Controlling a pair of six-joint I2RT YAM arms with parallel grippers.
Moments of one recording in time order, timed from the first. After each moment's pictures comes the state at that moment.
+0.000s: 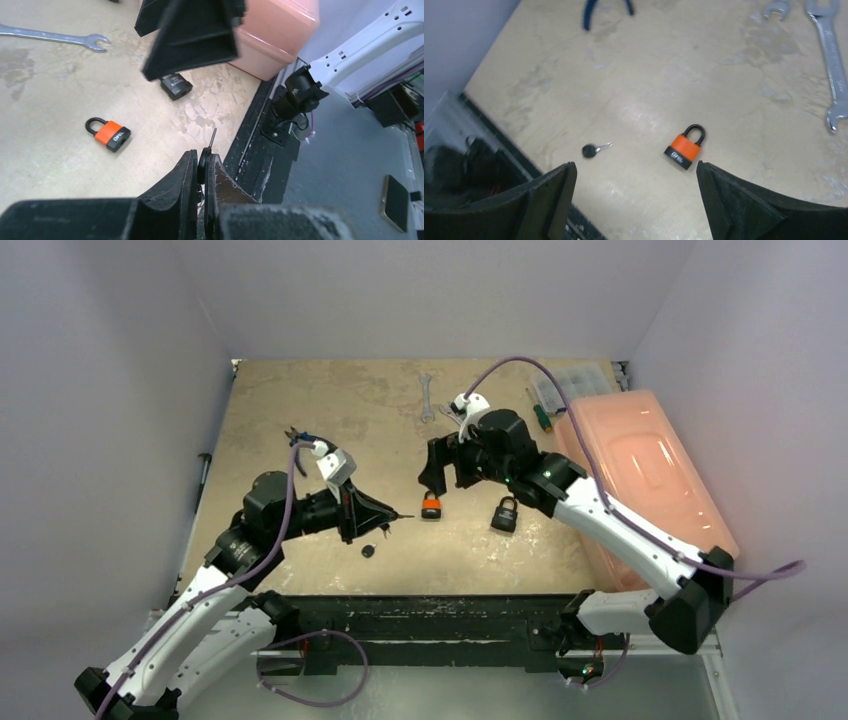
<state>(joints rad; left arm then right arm) -0.58 0.69 0.72 -0.22 0.59 -0.29 0.76 1.24 1.16 -0.41 -0.12 0.29</state>
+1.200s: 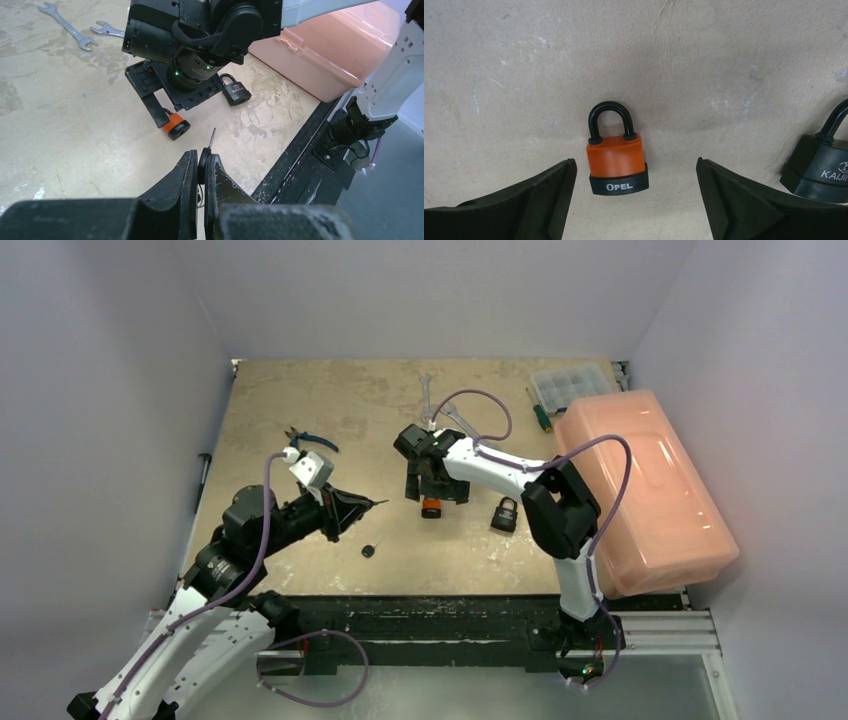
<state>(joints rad) -0.58 0.55 0.74 -0.39 0.29 -0.23 0.81 2.02 1.59 -0.89 0.35 0.90</state>
